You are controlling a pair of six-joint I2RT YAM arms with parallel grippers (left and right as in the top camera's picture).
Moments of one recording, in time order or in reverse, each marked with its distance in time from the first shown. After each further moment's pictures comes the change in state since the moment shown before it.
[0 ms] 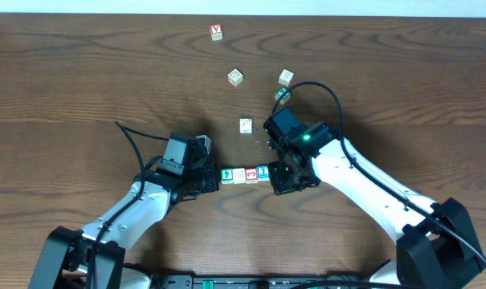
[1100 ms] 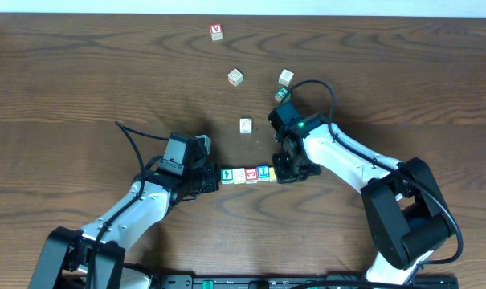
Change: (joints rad) left arm 0.000 0.000 0.000 0.001 0.000 0.000; right arm -0.097 0.211 0.002 0.126 0.061 -0.003
